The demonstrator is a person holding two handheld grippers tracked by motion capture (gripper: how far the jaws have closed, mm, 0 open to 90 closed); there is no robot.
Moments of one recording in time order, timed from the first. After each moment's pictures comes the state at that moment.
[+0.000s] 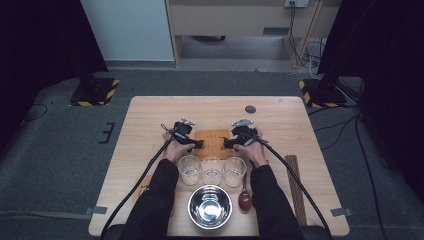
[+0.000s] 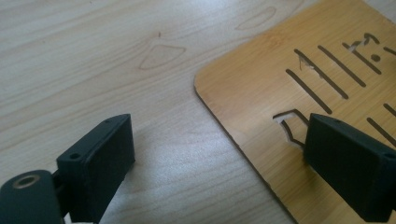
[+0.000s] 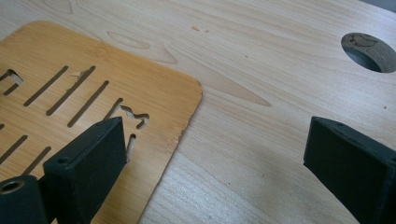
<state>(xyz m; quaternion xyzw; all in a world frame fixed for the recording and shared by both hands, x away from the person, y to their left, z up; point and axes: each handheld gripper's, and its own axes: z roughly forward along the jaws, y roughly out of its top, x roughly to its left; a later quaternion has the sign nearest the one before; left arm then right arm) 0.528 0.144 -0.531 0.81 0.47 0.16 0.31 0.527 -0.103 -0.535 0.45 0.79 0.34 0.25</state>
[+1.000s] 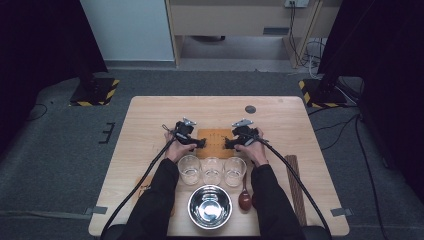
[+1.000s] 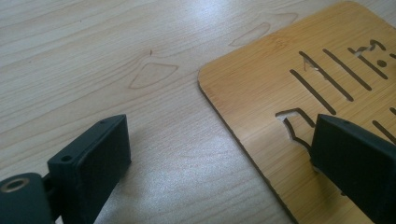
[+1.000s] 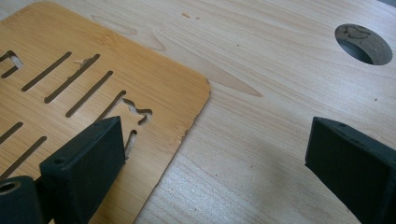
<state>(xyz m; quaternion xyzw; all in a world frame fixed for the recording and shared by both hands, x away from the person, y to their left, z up) 0.533 0.140 -0.537 0.80 0.46 0.17 0.34 0.529 -0.106 -0.537 0.45 0.79 0.32 0.26</state>
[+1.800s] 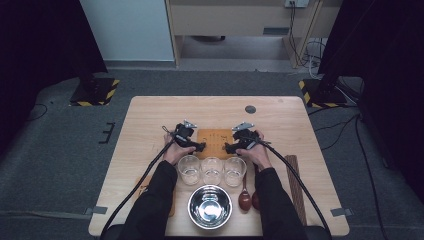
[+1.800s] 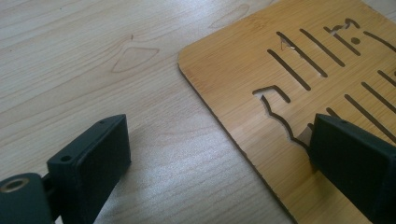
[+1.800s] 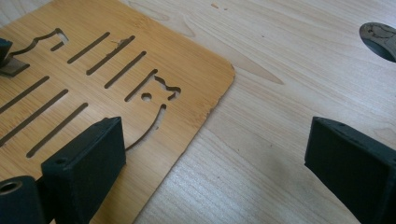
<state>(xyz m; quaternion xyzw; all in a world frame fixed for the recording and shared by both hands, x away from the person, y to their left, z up) 0.521 0.141 -0.536 0.82 0.44 0.16 0.33 0.514 -0.110 -0.534 0.42 0.82 0.32 0.24</state>
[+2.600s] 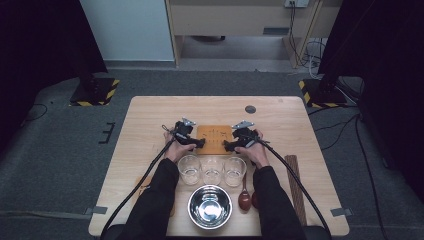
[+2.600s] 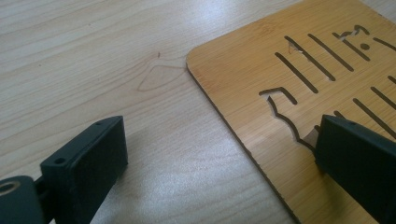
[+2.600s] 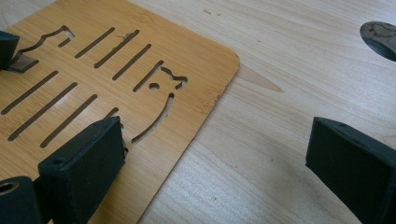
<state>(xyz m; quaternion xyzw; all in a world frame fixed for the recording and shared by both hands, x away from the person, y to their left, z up) 0.535 0.142 -0.540 0.80 0.45 0.19 0.34 0.524 -0.108 -0.540 0.43 0.80 0.33 0.24</state>
